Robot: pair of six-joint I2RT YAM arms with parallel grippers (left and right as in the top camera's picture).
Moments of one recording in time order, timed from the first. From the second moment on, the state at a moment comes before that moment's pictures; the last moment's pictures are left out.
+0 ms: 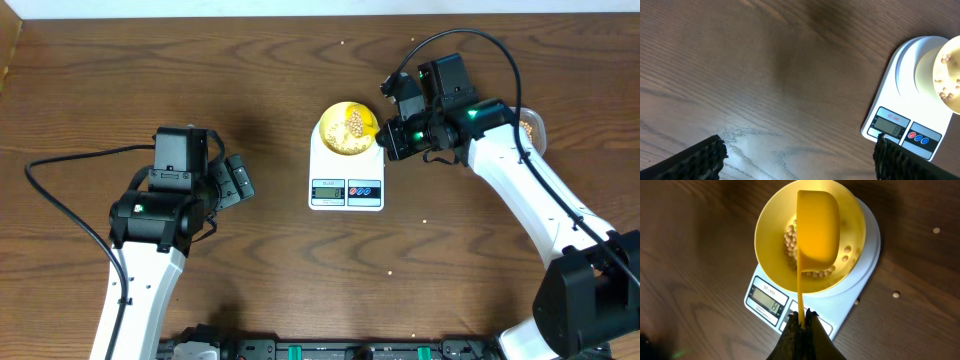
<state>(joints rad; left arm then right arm) -0.11 1.14 1.07 -1.00 -0.06 -0.49 0.35 1.72 1.36 -0.68 -0.42 0.03</state>
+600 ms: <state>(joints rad) -0.11 1.14 1.07 -0.99 -0.06 -0.49 0.35 1.72 1.36 -0.69 -0.43 0.02</state>
